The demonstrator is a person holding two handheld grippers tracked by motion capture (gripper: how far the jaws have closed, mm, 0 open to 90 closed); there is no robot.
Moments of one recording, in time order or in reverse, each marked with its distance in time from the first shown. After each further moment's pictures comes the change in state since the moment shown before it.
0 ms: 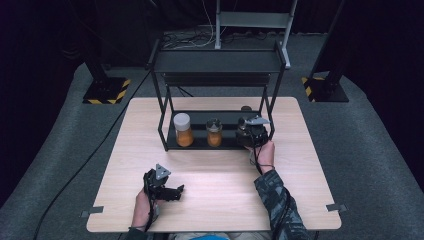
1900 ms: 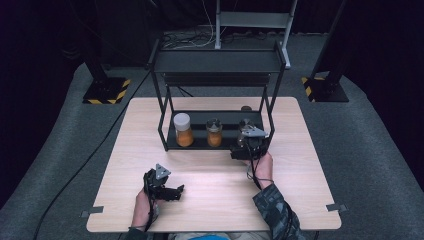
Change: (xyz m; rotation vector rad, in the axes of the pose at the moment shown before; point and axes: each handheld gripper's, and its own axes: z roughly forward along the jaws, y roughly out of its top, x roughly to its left) left arm 0.002 0.000 0.000 0.002 -0.007 -0.008; right arm 0.034 -0.018 -0.037 0.025 0.015 0.010
